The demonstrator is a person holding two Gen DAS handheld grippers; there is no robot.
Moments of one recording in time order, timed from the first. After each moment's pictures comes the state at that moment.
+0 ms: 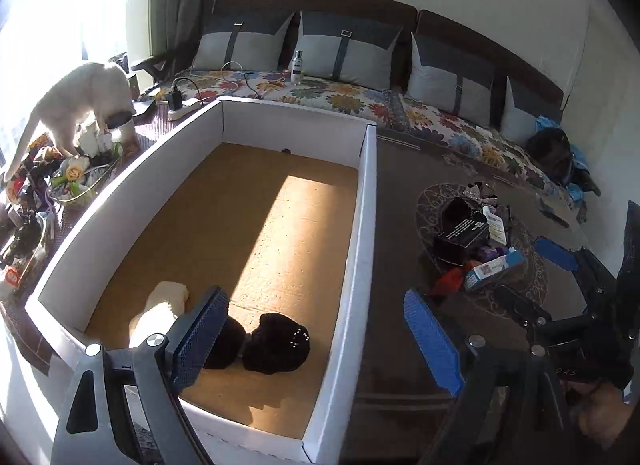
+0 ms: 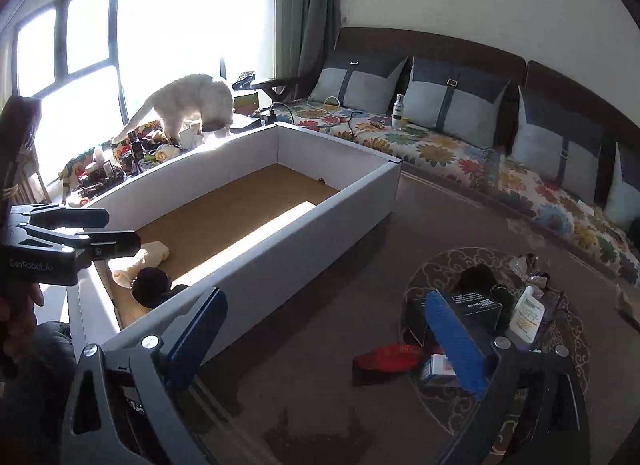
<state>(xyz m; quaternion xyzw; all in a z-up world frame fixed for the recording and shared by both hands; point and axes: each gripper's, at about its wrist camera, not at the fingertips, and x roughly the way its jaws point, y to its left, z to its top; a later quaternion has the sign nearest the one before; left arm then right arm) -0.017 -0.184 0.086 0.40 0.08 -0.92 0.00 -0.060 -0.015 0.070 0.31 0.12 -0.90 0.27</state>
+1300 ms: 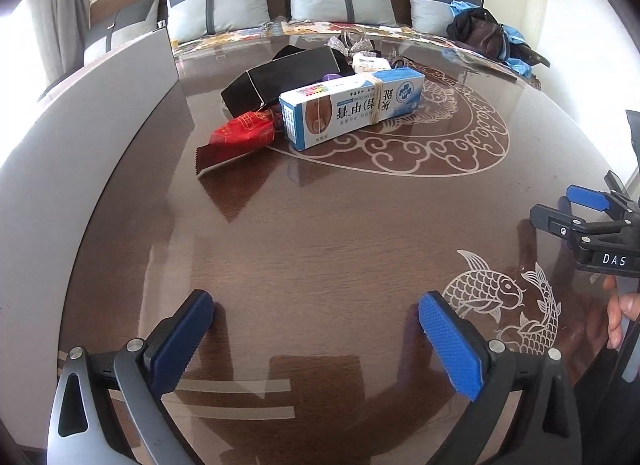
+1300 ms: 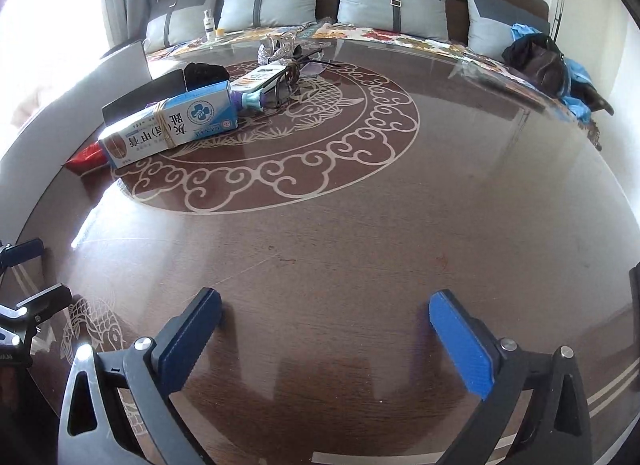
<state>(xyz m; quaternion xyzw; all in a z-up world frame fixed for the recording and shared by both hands) -0.024 0.026 -0.066 0.45 -0.05 -0.89 -0.10 -0.050 0.256 -0.071 0.45 0.03 -0.89 0.04</state>
